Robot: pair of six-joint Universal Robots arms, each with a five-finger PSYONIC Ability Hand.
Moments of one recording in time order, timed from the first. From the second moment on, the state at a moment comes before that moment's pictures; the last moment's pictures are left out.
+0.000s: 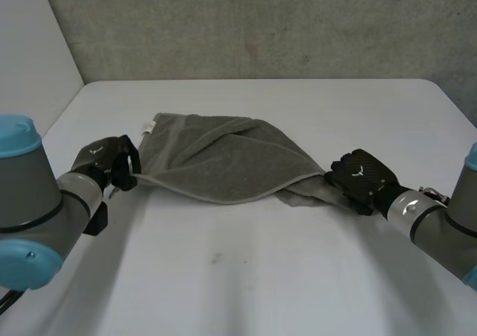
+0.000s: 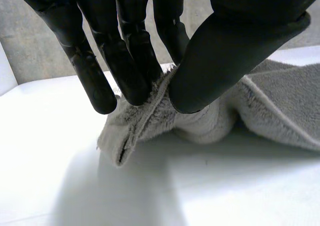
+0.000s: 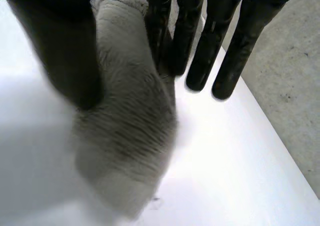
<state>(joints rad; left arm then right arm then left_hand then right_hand) 4.43 -1.91 -1.69 3.29 -1.58 3.01 1.72 -1.07 1.70 -0.26 1.03 2.31 1.19 1.22 1.22 1.22 1.03 0.68 0.68 0.68 0.69 0.49</state>
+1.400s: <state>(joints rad) 4.52 -1.73 -1.74 3.31 -1.53 3.04 1.61 -0.98 1.19 0.37 1.17 3.17 1.19 1.22 1.22 1.22 1.03 1.33 1.32 1.33 1.34 1.16</state>
